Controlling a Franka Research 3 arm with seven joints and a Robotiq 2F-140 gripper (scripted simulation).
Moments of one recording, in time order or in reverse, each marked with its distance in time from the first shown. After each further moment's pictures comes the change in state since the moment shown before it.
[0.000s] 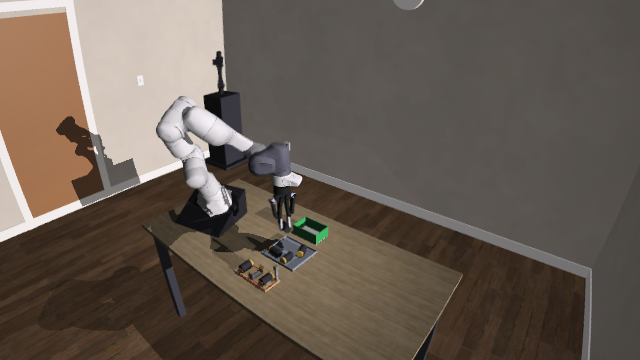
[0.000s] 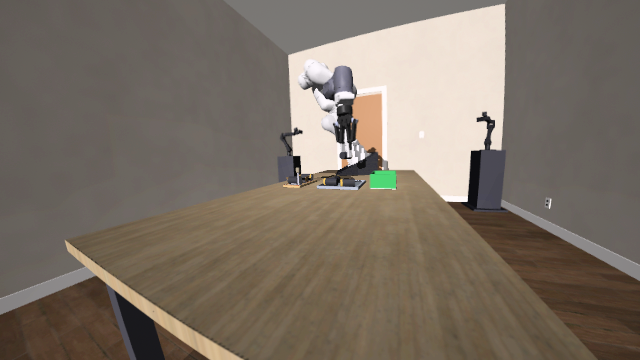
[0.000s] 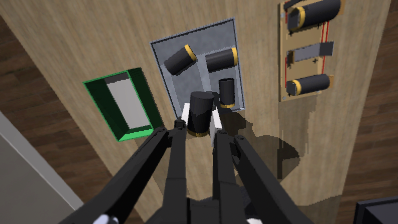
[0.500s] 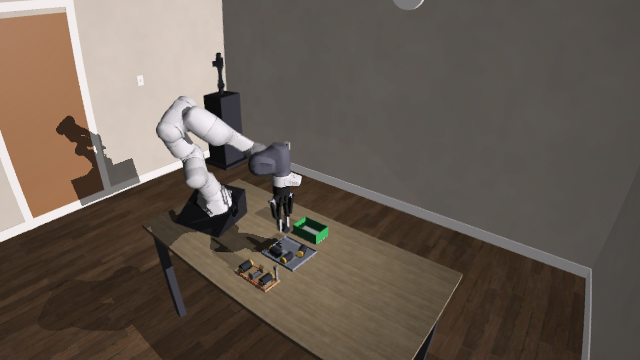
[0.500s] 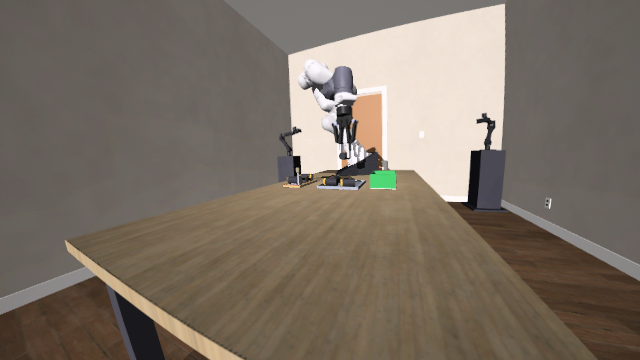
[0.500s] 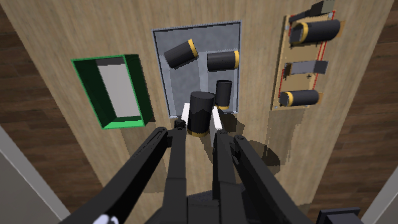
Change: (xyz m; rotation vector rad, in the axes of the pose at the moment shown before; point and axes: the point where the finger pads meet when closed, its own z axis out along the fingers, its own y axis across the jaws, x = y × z) arm -0.003 0.007 0.002 -0.022 -0.010 -0.158
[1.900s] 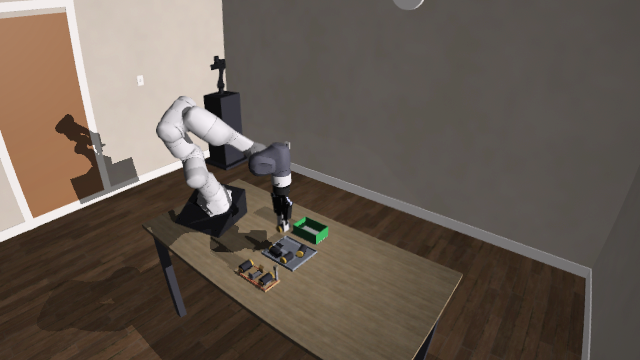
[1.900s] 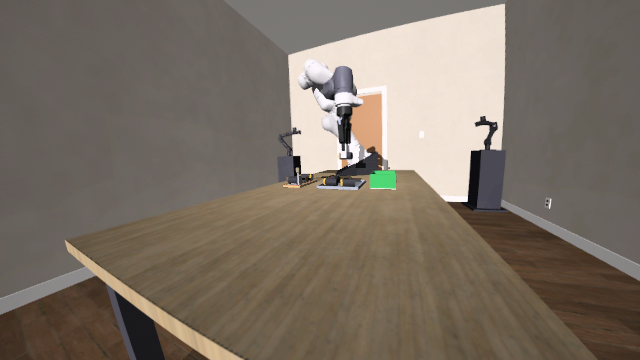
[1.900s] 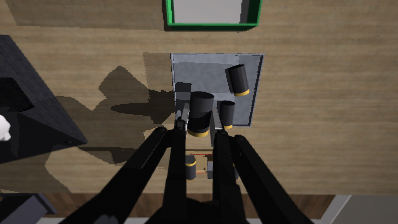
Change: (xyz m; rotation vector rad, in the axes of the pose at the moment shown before) arm 0.000 0.000 0.000 0.000 -0.001 -1.662
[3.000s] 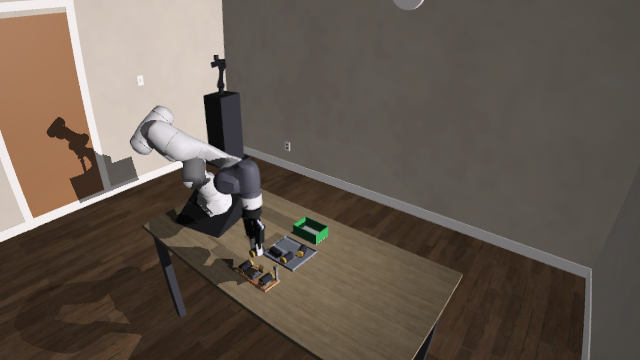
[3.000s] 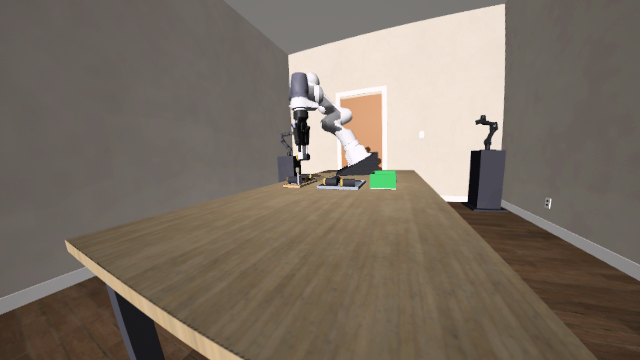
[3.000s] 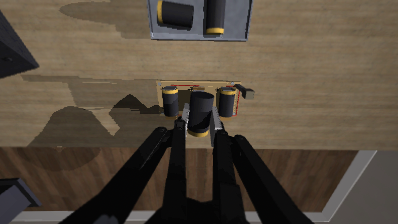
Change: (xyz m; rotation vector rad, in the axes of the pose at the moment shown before) arm -0.202 0.063 -0.001 -0.005 0.015 -0.011
